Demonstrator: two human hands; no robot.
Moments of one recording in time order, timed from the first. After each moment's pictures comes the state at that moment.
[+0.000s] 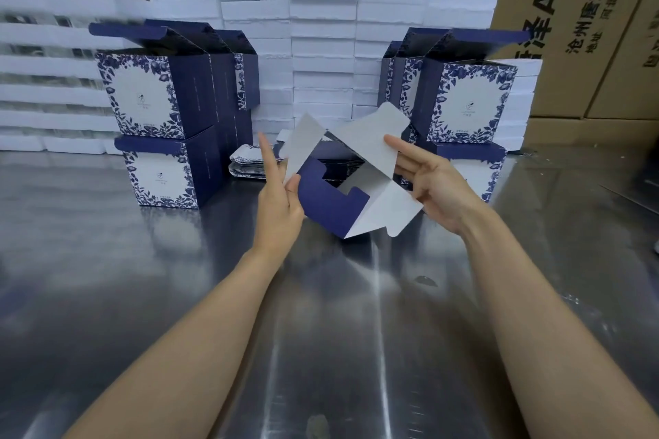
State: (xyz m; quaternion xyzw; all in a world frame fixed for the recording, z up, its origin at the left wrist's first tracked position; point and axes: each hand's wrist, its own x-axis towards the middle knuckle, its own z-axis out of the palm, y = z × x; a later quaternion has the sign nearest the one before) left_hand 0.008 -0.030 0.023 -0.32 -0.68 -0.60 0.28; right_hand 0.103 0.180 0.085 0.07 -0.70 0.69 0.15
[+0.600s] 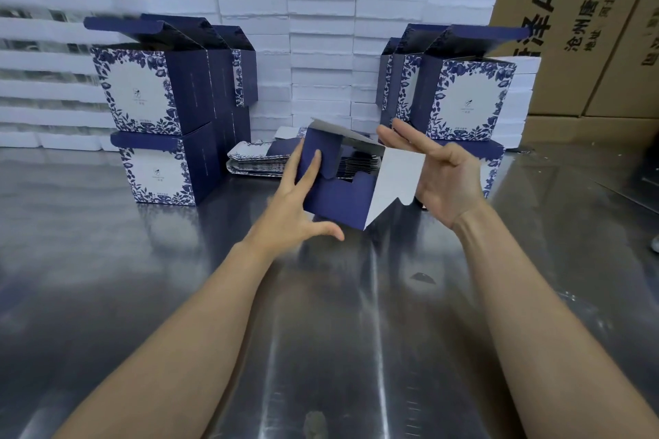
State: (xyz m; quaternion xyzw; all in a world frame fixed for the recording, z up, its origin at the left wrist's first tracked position) left_hand -0.003 -0.038 0.021 -0.46 -0.75 -0.44 0.17; right_hand 0.107 0.179 0.092 0.14 -0.56 0.81 0.12
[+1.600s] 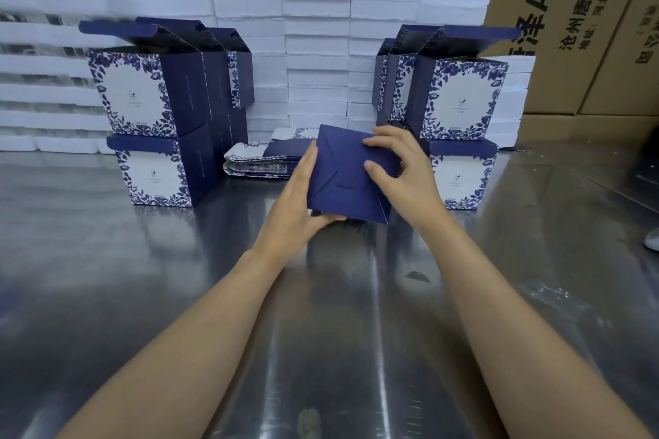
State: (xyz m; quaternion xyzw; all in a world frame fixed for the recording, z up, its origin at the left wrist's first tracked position) left_hand 0.014 -0.025 0.020 -0.42 -0.73 -0.50 0.19; right_hand 0.097 0.152 0.079 0.09 -0.82 0.38 0.42
